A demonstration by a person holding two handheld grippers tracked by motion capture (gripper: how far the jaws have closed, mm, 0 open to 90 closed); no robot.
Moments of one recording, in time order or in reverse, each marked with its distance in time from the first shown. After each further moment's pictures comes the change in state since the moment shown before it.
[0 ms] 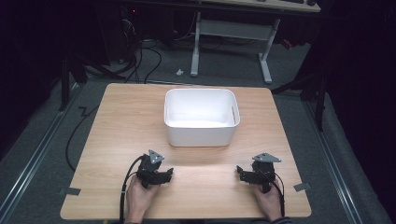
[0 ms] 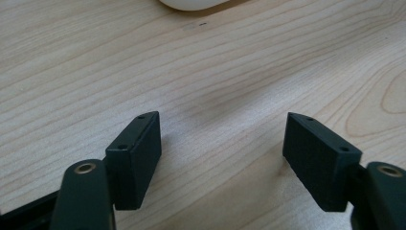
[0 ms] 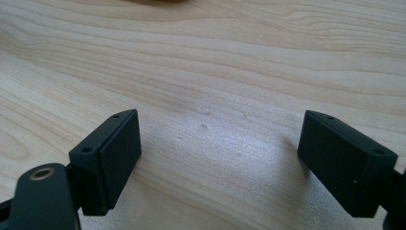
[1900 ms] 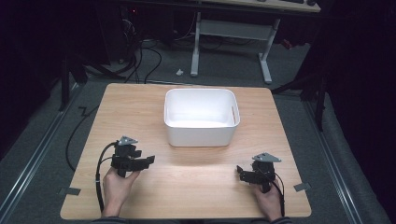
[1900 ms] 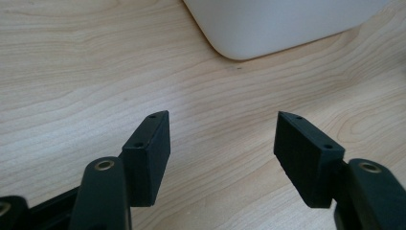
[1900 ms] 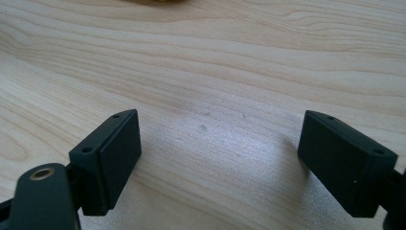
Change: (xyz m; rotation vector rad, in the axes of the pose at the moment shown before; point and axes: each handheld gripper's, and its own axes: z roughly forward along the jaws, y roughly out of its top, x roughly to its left) left arm 0.061 0.027 -0.061 0.009 -0.110 -0.178; right arm 0.000 0.000 0.000 0.000 -0.001 -0.001
